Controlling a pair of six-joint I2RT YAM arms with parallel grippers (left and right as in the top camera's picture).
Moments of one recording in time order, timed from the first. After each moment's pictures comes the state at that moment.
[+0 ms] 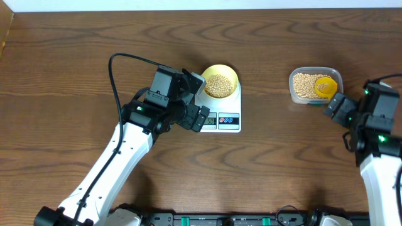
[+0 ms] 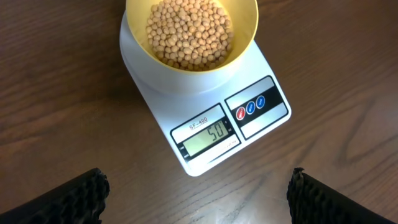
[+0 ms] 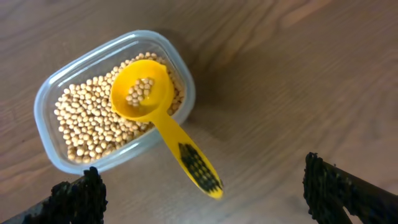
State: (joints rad) left arm -0.40 1.37 1.07 -0.69 0.22 0.09; right arm -0.20 1.10 0.82 -0.56 0.13 0.27
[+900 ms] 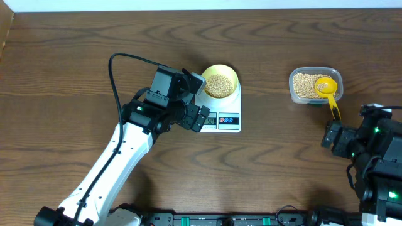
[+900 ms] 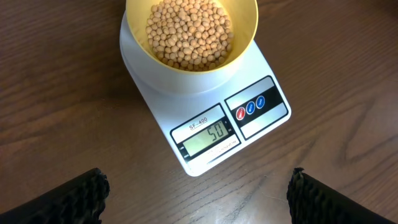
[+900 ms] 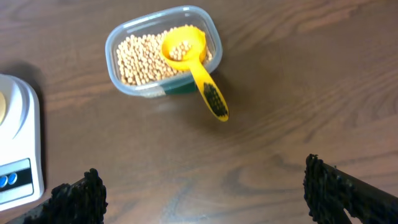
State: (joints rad) left arm -0.40 1.37 1.07 -0.69 0.22 0.09; right arm -0.20 0.72 0.82 -0.87 0.00 0.09
